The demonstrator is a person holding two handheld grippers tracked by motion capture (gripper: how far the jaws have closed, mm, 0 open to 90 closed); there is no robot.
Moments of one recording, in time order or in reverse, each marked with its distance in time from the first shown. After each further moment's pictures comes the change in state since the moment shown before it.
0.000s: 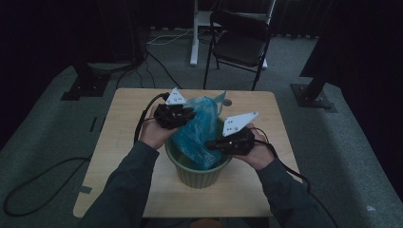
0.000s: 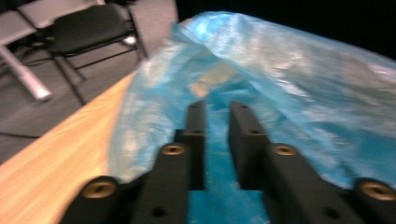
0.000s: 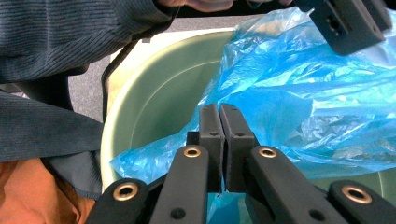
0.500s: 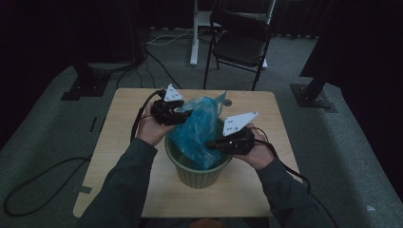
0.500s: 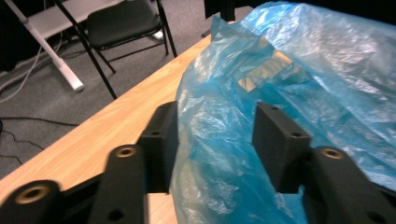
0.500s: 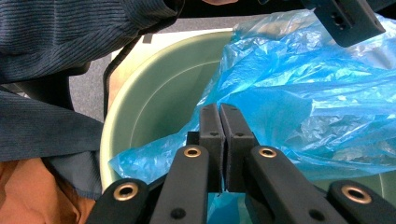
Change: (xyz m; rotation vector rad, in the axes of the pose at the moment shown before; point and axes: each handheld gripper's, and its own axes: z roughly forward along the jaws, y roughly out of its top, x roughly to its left) left arm 0.011 -0.001 0.007 0.041 0.076 -0.031; right arm -0.001 0.000 0.000 -0.001 0.002 0.001
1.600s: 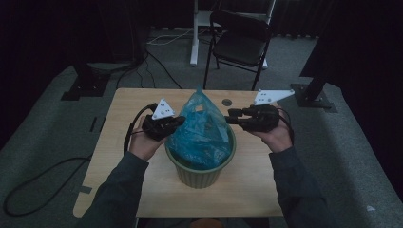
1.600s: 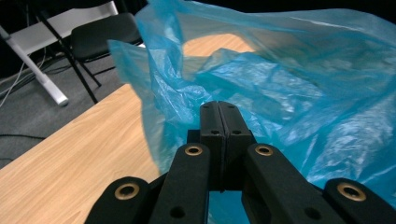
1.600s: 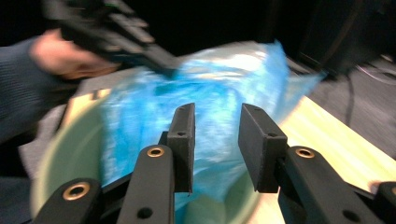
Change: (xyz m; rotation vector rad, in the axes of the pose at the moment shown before) left arm -0.021 -0.033 -0.031 -0.088 -0.076 0.054; right arm -0.051 -0.005 -0.061 -0.170 -0.193 0.207
